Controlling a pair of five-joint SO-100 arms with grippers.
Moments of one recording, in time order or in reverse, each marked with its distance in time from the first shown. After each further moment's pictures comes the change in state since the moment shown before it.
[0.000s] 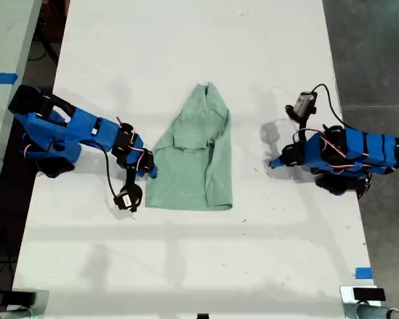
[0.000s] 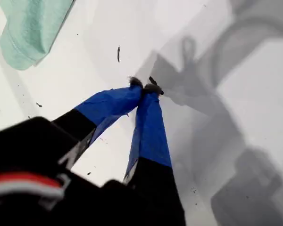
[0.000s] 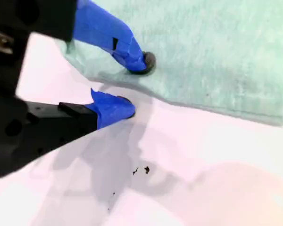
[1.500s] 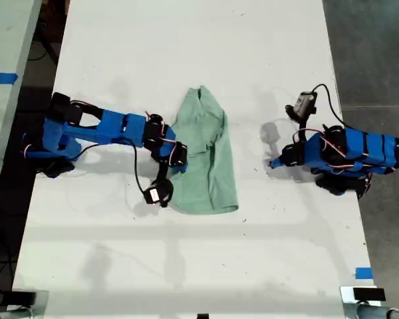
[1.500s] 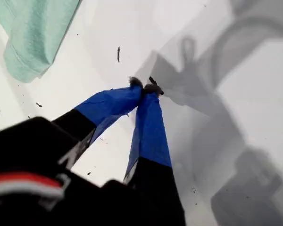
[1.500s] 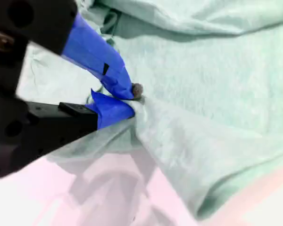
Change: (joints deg) arm 0 -4.5 -25.6 -50.1 11.6 10.8; arm 1 0.0 0.0 0.0 0.0 0.0
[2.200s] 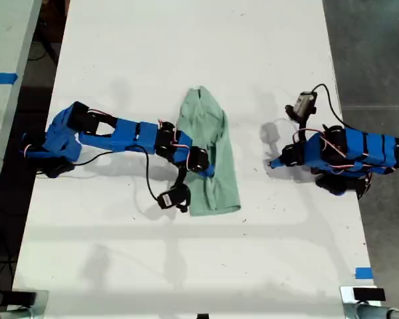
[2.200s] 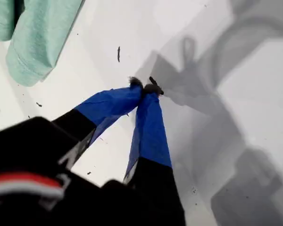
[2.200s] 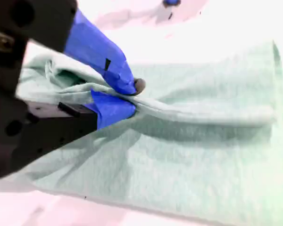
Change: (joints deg) arm 0 0.5 -13.2 -13.9 -15.0 0.9; arm 1 0.0 0.0 0.0 0.0 -0.2
